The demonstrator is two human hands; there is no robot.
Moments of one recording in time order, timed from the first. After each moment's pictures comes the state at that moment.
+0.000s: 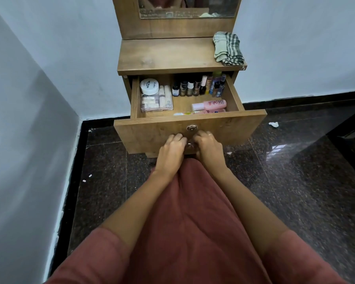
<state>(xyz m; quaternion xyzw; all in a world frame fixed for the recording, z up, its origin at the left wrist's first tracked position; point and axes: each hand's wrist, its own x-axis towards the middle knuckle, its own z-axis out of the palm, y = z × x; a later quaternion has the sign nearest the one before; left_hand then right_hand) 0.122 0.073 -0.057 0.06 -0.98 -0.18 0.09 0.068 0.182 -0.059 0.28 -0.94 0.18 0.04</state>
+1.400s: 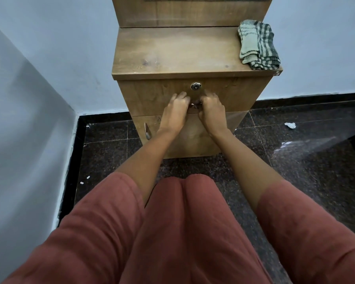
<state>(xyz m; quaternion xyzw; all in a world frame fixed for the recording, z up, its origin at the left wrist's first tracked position) -0.046 -0.007 -0.062 0.09 -0.97 -0.18 0.13 -0.086 0.093 -0.057 0.24 -0.94 0.22 0.04</state>
